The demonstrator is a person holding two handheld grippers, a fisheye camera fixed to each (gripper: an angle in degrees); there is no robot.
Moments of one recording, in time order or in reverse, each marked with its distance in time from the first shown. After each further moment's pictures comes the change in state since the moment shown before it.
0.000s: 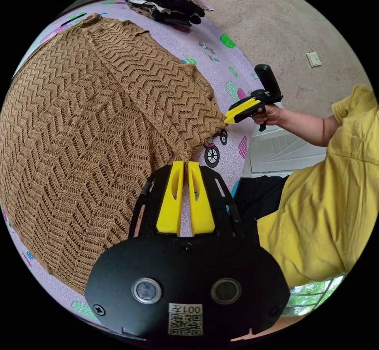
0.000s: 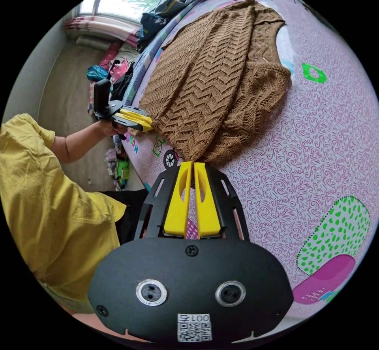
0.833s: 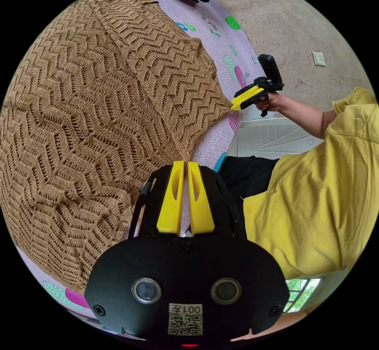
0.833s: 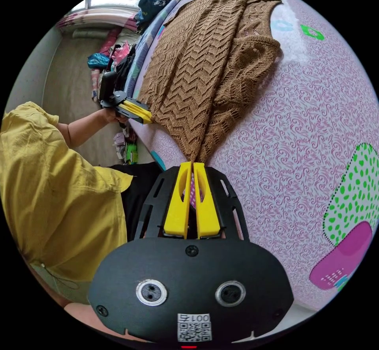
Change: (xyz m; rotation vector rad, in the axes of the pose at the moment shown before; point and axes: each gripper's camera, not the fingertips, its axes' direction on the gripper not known) left arm -0.023 0.038 0.085 -0.091 0.371 -0.022; right arm 0.039 0.039 0.055 -0.159 -0.090 0.032
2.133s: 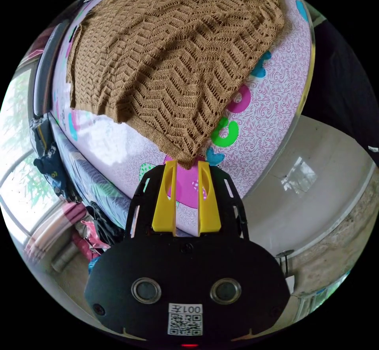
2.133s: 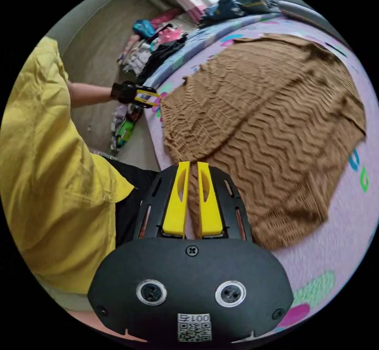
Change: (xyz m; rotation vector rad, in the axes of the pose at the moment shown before) left arm 0.075 0.138 0.107 -0.457 -1.112 0.169; right arm -0.115 -0.066 0.163 0.017 0.135 -0.503
